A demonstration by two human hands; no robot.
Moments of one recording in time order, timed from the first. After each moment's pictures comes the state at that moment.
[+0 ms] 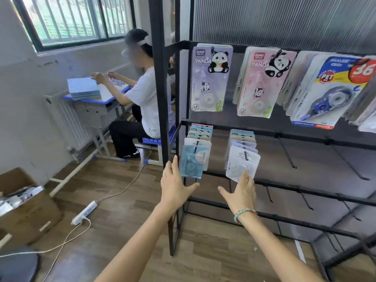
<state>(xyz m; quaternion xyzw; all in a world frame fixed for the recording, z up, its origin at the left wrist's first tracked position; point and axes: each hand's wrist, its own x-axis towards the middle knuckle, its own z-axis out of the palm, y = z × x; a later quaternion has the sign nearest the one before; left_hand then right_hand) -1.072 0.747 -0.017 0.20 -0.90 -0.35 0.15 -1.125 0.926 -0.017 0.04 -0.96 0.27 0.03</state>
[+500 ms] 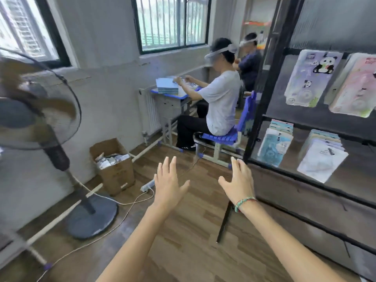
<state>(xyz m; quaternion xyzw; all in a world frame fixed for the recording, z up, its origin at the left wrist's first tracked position) -0.792 0.628 0.010 0.34 -0.89 -0.24 0.18 -0.918 0.773 0.026 0.27 -0.92 0.27 0.01</state>
